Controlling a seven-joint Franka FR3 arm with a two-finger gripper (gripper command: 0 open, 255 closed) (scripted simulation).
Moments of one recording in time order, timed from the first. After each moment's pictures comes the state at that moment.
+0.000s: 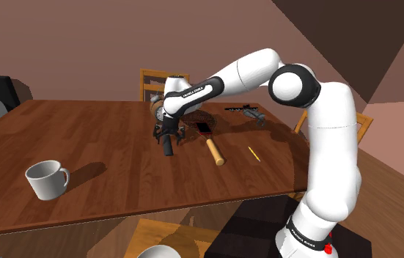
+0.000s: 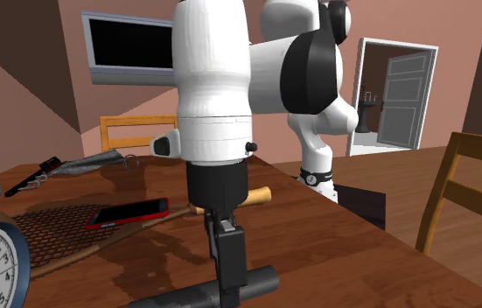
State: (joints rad) arm -0.11 0.44 0.19 -1.76 -0.02 2.25 0.80
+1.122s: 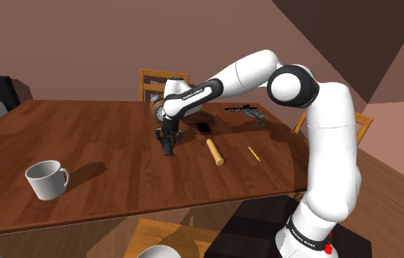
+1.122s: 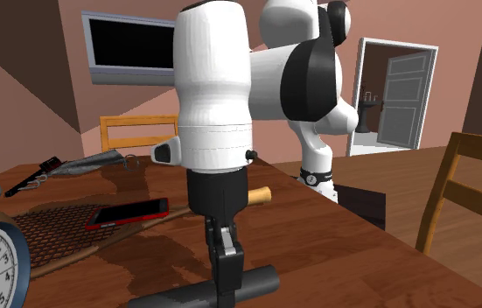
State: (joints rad) arm -0.11 0.45 0.19 -1.77 -0.02 2.27 0.80
